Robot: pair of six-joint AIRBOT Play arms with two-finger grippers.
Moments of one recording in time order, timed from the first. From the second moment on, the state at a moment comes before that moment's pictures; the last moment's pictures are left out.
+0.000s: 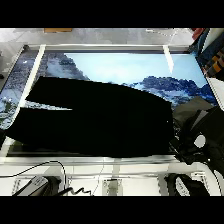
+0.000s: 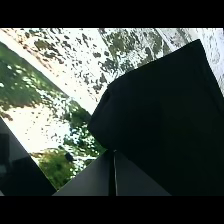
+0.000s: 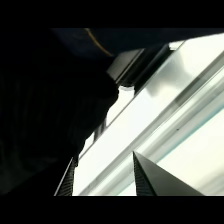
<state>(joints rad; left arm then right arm) 1.12 -1.12 0.59 0.62 -0.59 -0.78 -0.27 -0.76 0.36 -1.45 1.17 2.24</state>
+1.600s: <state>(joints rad) 1.12 -1.11 0.59 0.60 -0.65 -0.78 -0.30 -0.73 0.33 -1.36 0.82 1.97</state>
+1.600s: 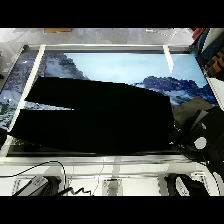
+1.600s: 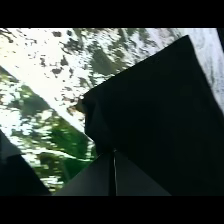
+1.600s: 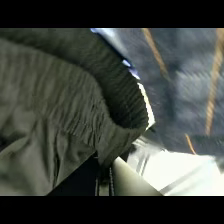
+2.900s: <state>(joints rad) 0.73 -1.20 0.98 0.73 -0.54 -1.13 -0.30 -0.64 0.62 -1.33 0.90 1.97</state>
